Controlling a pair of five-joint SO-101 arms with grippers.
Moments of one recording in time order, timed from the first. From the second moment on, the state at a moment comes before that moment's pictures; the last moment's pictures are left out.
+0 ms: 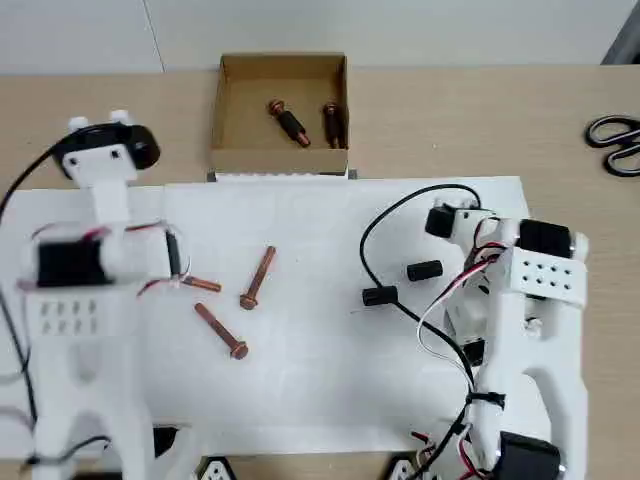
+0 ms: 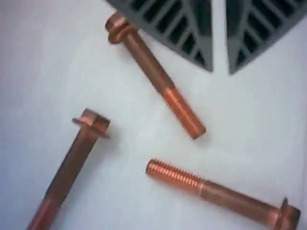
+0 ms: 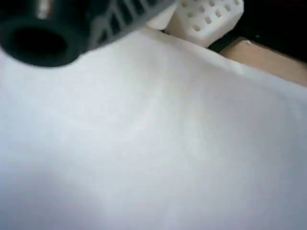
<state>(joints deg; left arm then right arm) -6.7 -27.1 13.3 99.0 11.7 10.3 -20.8 29.0 97.8 24.5</state>
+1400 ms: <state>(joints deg) -6.0 -24.2 39.7 63.8 54.5 11.3 -20.7 31.6 95.6 24.5</state>
